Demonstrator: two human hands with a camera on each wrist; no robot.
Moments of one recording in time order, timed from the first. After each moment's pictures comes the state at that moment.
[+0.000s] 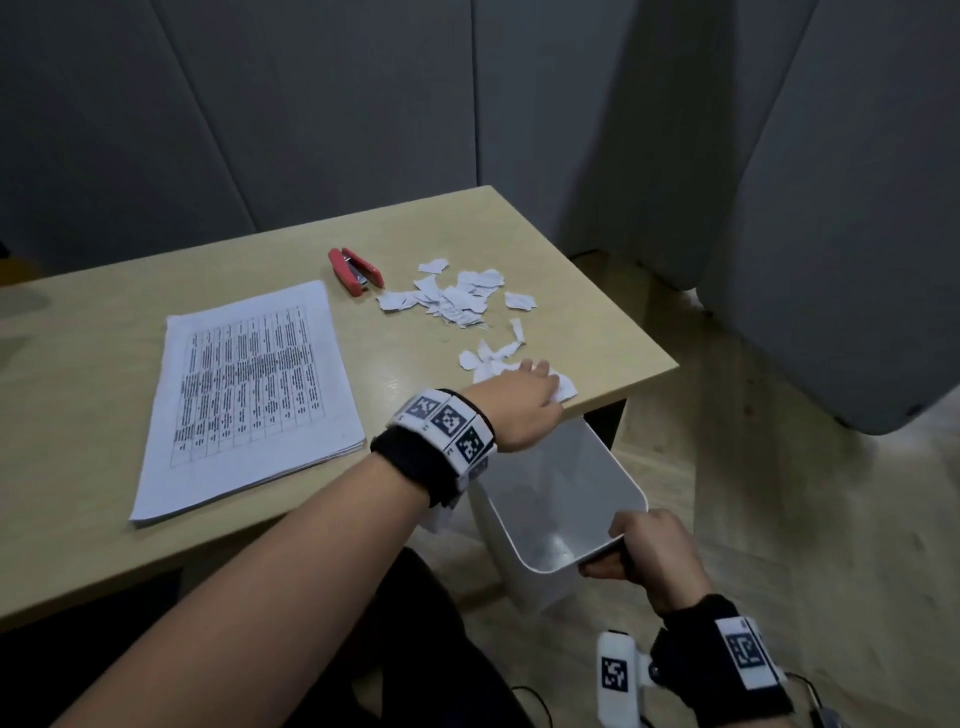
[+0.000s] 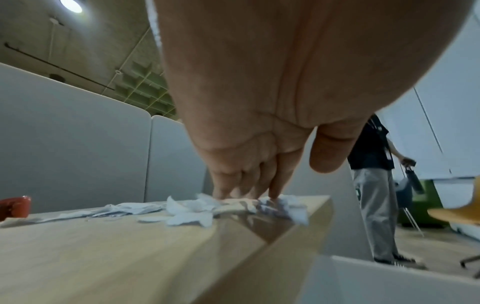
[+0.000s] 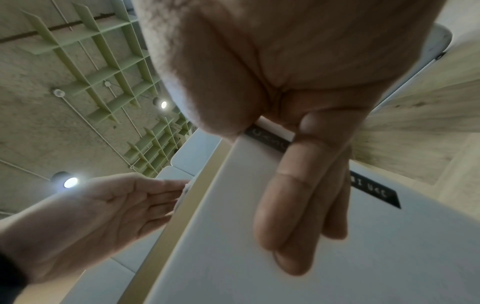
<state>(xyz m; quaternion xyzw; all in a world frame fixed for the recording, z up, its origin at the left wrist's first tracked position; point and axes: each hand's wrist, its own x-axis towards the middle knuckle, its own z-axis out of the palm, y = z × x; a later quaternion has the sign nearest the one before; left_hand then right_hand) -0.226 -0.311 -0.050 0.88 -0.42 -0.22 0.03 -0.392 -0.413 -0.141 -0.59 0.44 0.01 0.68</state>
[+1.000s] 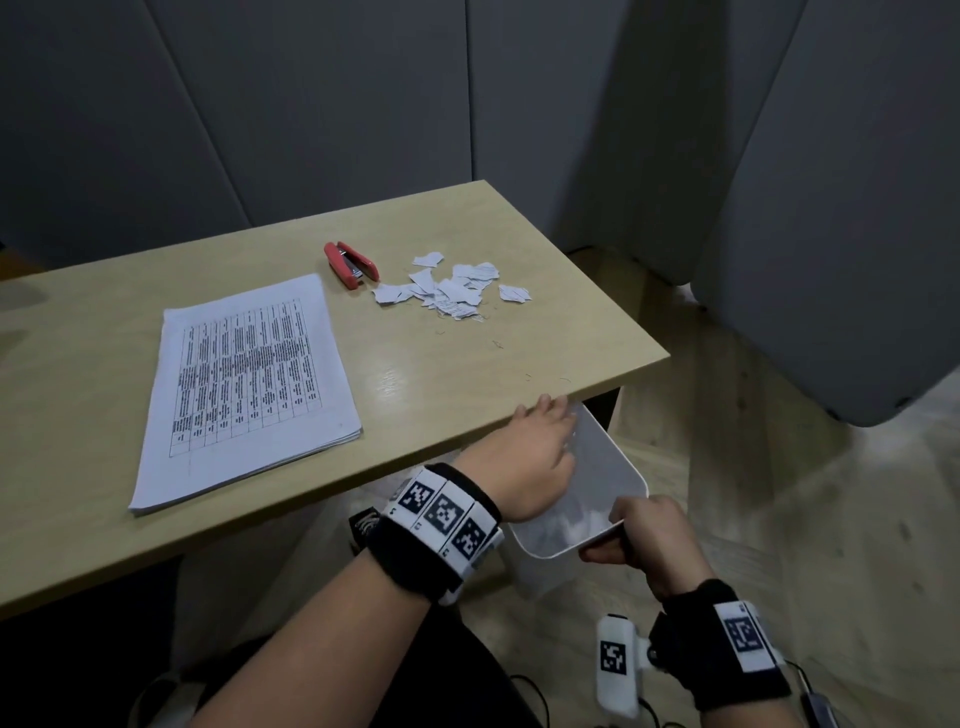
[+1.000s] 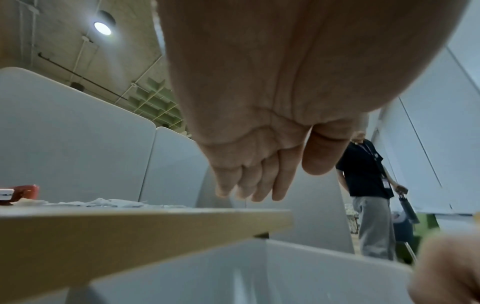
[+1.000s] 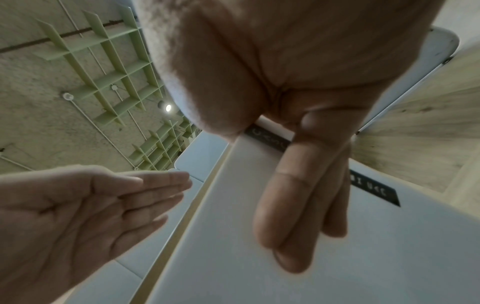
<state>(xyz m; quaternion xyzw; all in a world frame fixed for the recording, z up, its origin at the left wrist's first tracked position) -0.297 -0.290 -0.058 0.86 -0.44 -0.22 0.11 -0.395 -0.417 -0.140 -0.58 0.46 -0.01 0.67</state>
